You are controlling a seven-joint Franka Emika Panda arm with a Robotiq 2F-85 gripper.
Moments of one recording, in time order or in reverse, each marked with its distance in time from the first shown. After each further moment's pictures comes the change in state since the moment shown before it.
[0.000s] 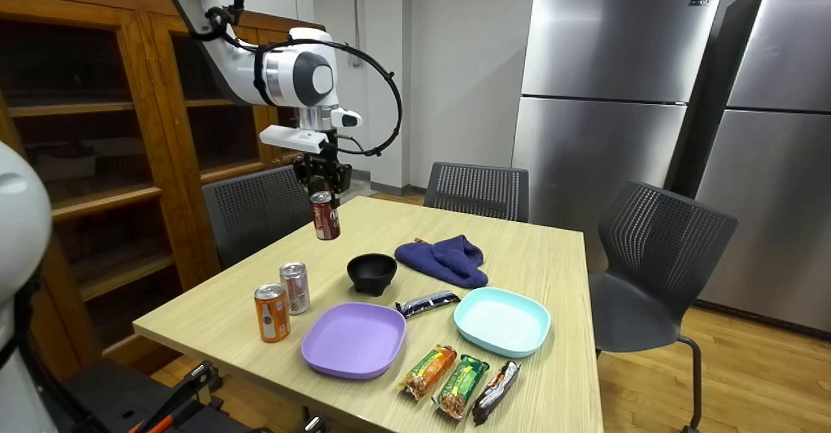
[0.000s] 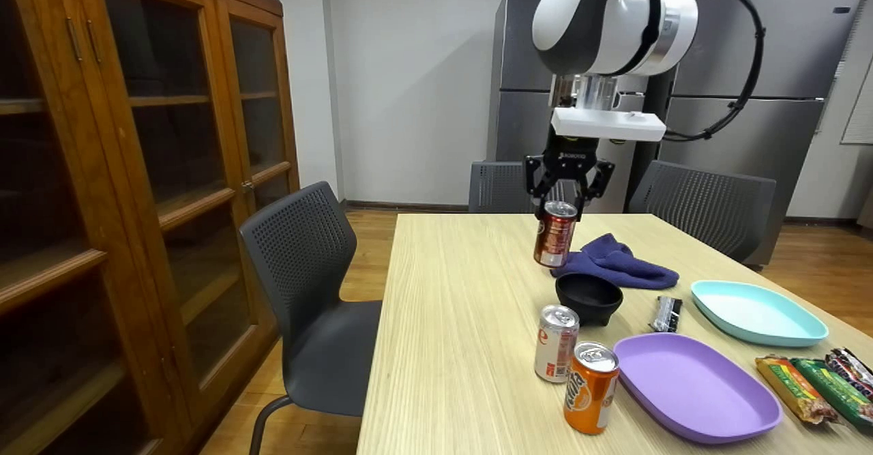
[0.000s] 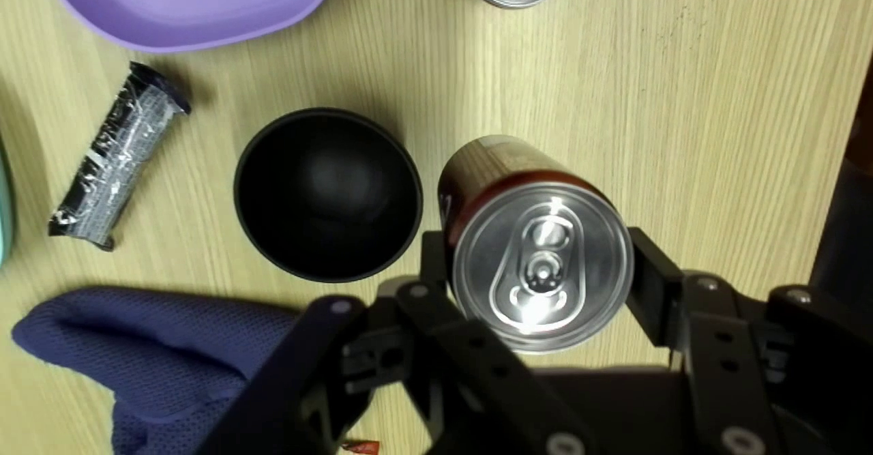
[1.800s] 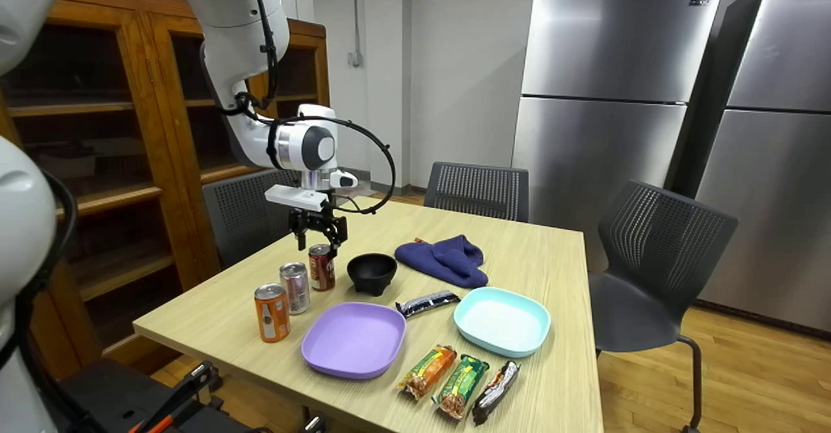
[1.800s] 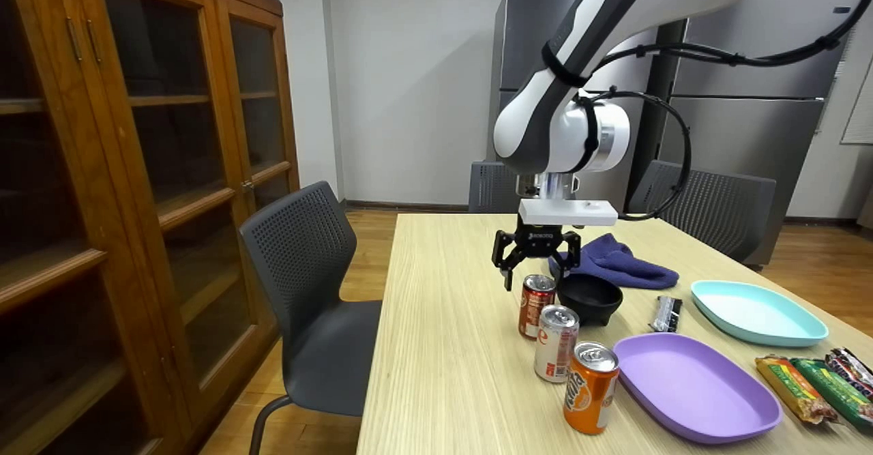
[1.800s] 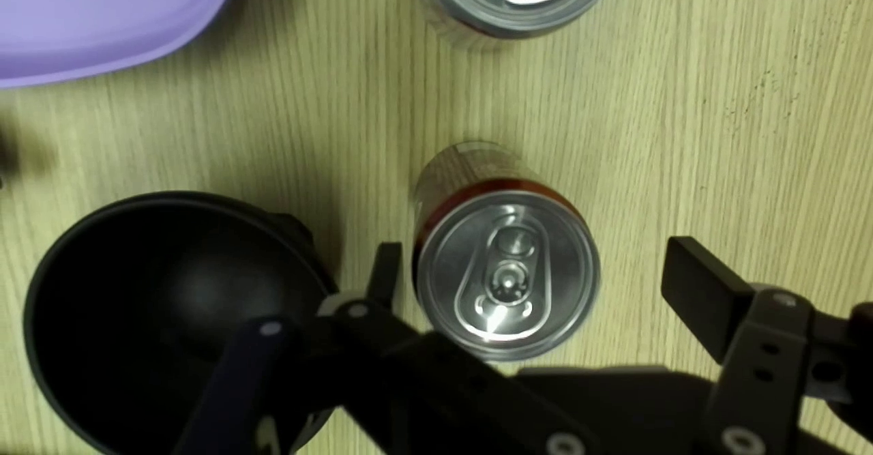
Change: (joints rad) arm 0.028 0.354 0.016 0.188 0.003 0.021 -0.024
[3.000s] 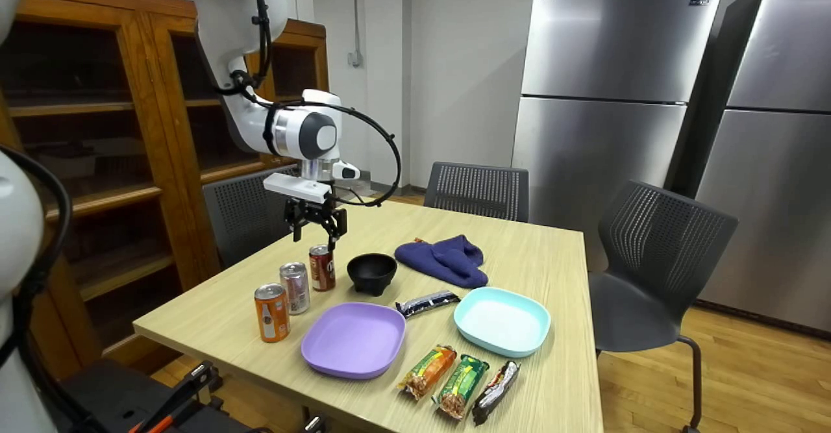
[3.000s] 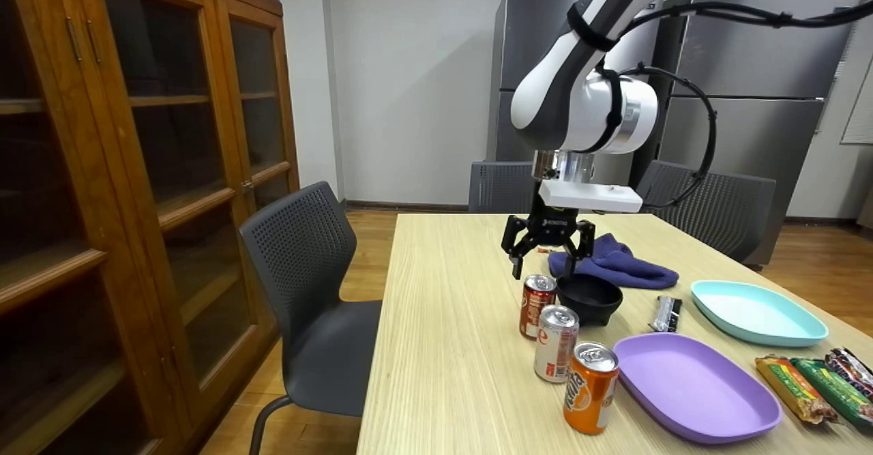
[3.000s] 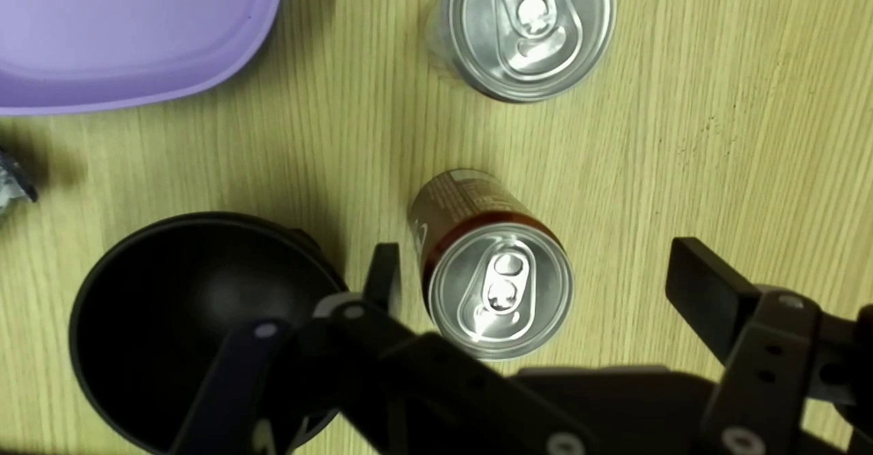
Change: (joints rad) arm -0.073 -0.111 0.053 -0.107 0.060 0.000 -0.116
